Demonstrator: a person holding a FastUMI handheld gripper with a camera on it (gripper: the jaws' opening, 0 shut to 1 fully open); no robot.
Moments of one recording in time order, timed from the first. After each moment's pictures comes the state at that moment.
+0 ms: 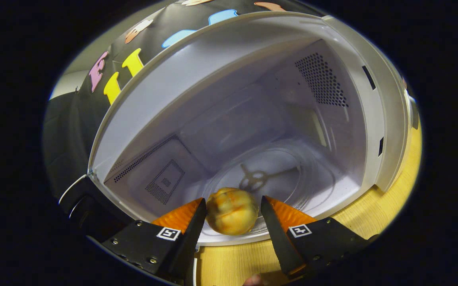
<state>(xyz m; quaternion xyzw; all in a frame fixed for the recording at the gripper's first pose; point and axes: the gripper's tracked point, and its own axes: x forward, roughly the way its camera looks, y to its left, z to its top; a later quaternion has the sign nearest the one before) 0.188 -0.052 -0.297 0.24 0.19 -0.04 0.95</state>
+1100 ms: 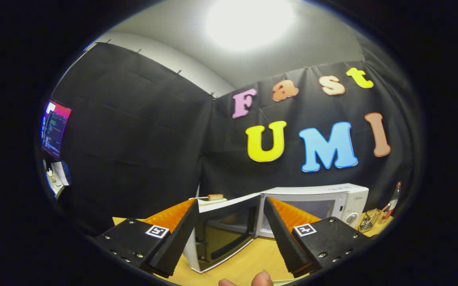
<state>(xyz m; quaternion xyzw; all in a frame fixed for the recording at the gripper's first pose) -0.184 0.094 -0.100 -0.05 -0.07 0.26 0.96</state>
